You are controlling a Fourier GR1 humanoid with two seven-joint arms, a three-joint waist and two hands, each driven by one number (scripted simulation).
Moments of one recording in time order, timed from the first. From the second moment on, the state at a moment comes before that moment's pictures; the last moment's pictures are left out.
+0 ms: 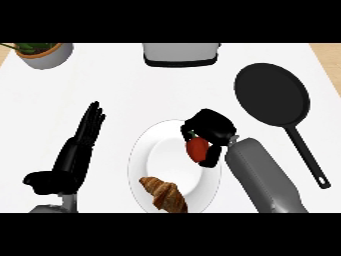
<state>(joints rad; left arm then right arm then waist) -0.01 0.13 -0.18 -1.59 0.08 0.10 -0.10 -0.59 -0.06 0.31 -0.84 1.11 0.06 -0.48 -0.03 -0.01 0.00</state>
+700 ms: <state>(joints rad) -0.02 0.13 -0.19 -1.58 0.08 0.09 -0.11 -0.60 0.00 0.19 -1.14 1.09 -0.35 0.50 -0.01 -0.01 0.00</state>
